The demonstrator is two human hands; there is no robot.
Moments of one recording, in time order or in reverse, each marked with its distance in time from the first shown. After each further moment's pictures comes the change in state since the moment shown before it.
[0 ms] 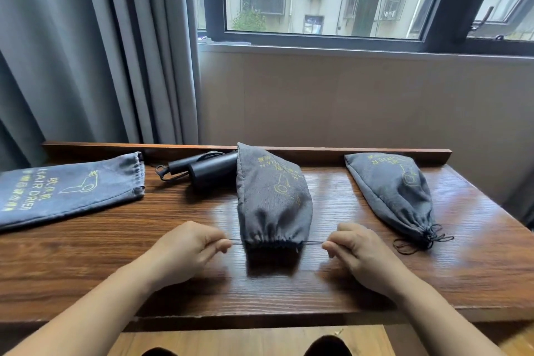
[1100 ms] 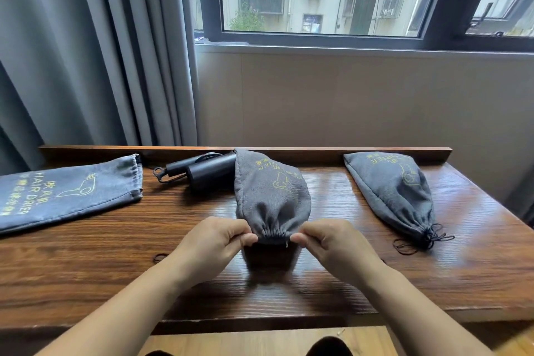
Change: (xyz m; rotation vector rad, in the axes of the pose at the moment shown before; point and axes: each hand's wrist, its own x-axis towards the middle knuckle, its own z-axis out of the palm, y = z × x) left_hand 0.026 0.028 0.018 -0.209 0.196 0.153; right_hand 0.027 -0.052 0.005 -0.017 0.041 -0.037
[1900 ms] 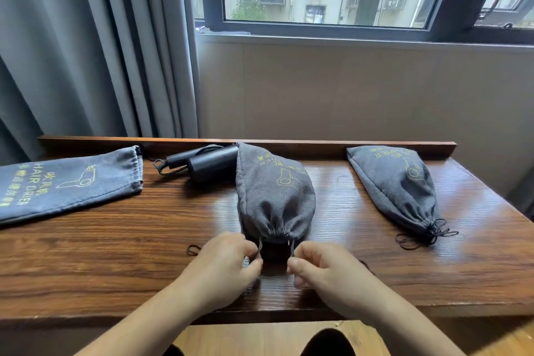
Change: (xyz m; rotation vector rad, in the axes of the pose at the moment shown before) left_hand -0.024 0.042 0.016 0.204 -0.180 -0.207; right_hand -0.030 -0.050 -0.002 0.370 -0.278 0.347
